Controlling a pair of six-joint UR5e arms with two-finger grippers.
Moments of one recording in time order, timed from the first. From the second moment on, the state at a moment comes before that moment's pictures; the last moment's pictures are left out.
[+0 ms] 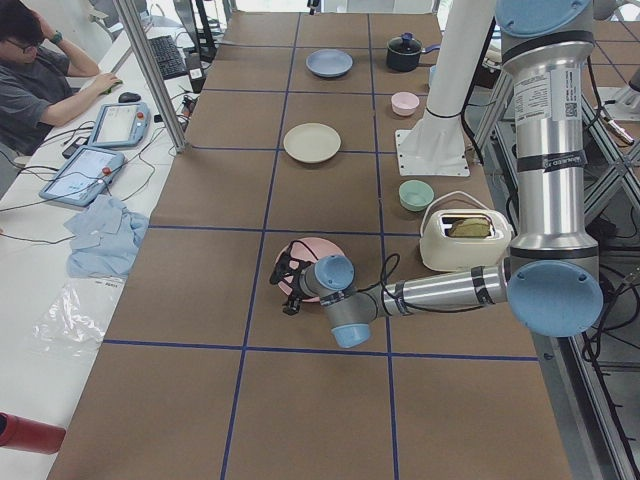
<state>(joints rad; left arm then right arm) -0.99 -1.44 -1.36 -3.01 -2.05 -0.79 1.39 -1.73 1.88 -1.08 2.33 0.40</state>
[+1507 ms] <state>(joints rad) -1.04 -1.41 -1.52 -2.90 -2.17 -0.82 1.39 -1.73 1.88 -1.08 2.33 0.40</state>
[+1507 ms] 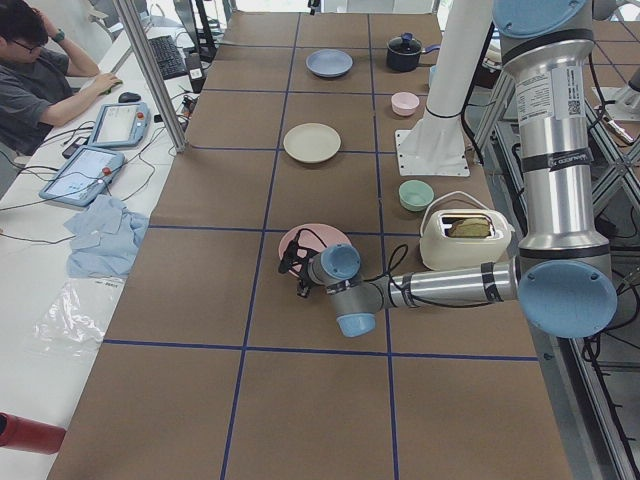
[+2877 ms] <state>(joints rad) -0.62 -2.07 -1.70 -2.12 -1.89 -1.29 1.39 -1.74 1.88 -1.08 2.33 0.40</state>
